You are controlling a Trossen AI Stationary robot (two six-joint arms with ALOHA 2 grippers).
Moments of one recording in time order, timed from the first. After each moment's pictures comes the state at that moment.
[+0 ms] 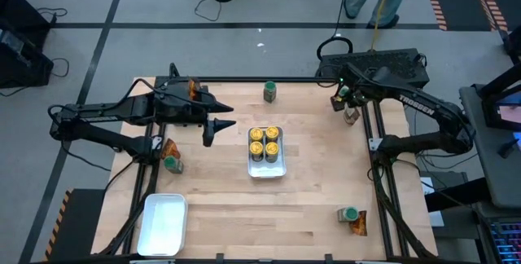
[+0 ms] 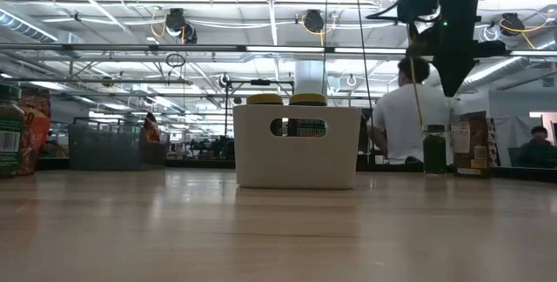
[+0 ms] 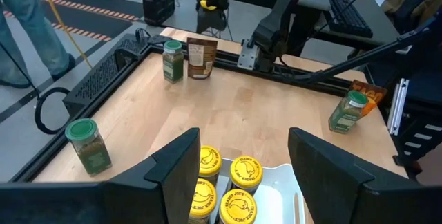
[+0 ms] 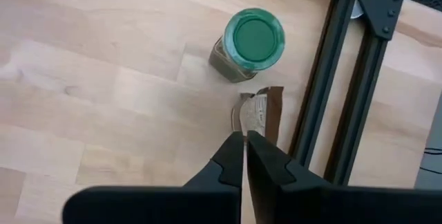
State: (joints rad) left arm 0.08 1.05 1.08 -0.38 -0.05 -0.16; right arm -0.68 1.20 1.08 -1.24 0.26 0.60
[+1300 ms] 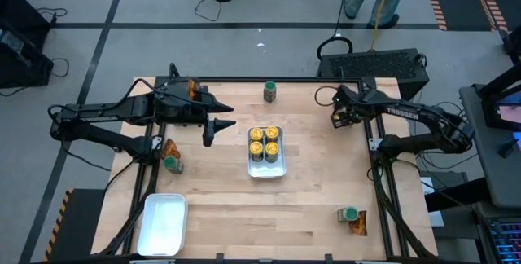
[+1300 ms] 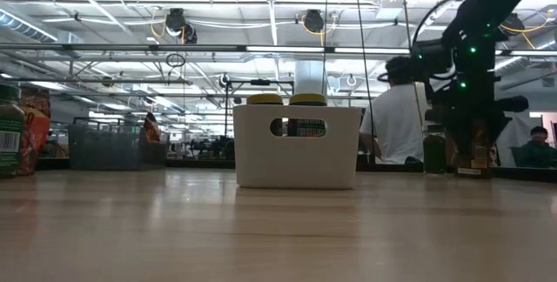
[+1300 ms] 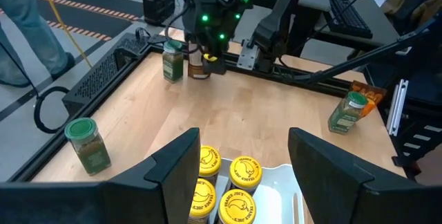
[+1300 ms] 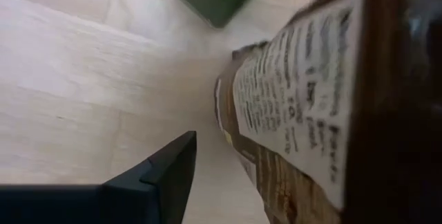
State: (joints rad) left arm 0.08 1.05 1.08 -0.38 -0.05 -0.17; right arm -0.73 1.21 0.63 -0.86 0.26 0.56
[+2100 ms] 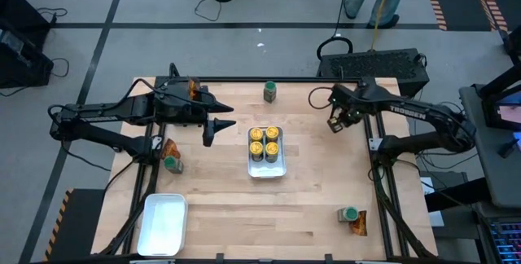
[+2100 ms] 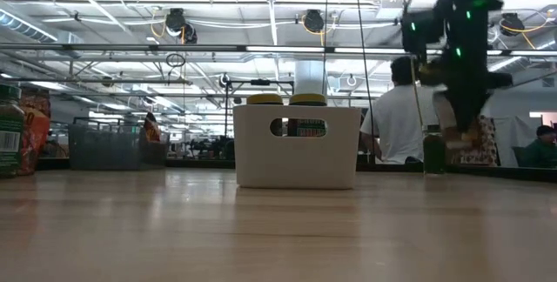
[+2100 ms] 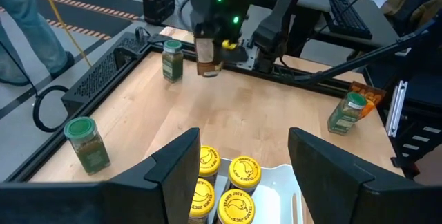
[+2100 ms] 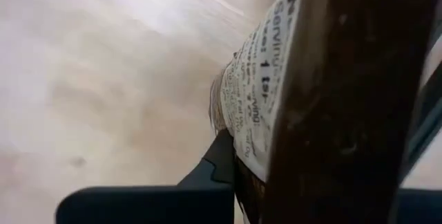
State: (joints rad) left arm 0.08 1.05 1.08 -0.38 -0.05 -0.18; right arm -0.56 1.19 0.86 -1.13 0.14 0.51
